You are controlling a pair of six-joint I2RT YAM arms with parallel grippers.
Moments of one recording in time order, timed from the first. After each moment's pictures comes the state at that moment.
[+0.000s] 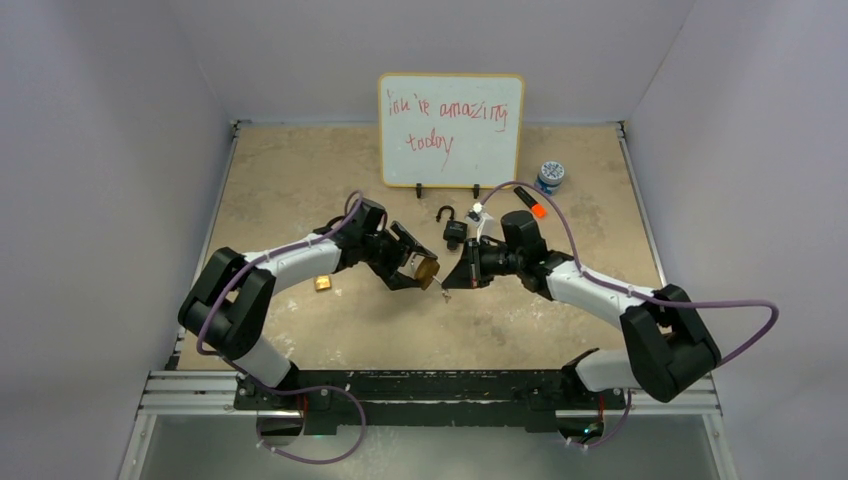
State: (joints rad) left arm -0.55 1.59 0.85 -0.17 0.49 -1.49; right arm 0.52 1.36 0.63 0.08 -0.75 0.53
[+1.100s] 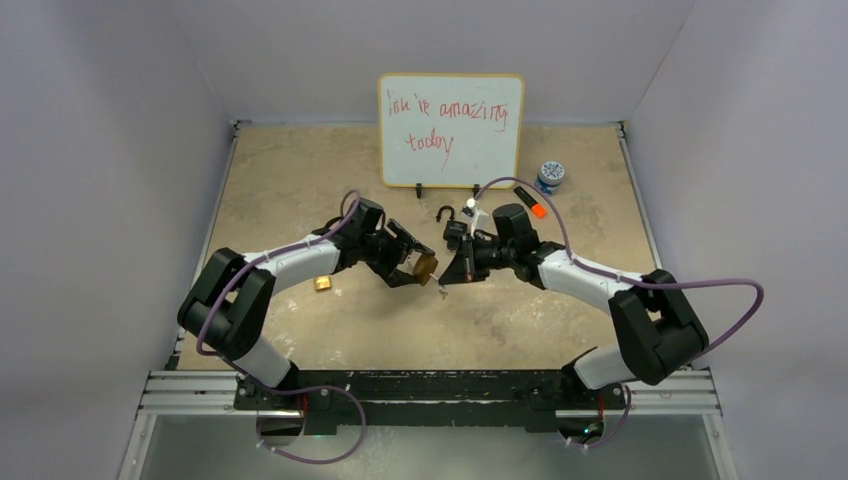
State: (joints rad) left arm -0.54 1.59 0.84 -0.14 0.46 -1.52; right arm 0.52 1.45 0.71 0.02 -0.74 0.54
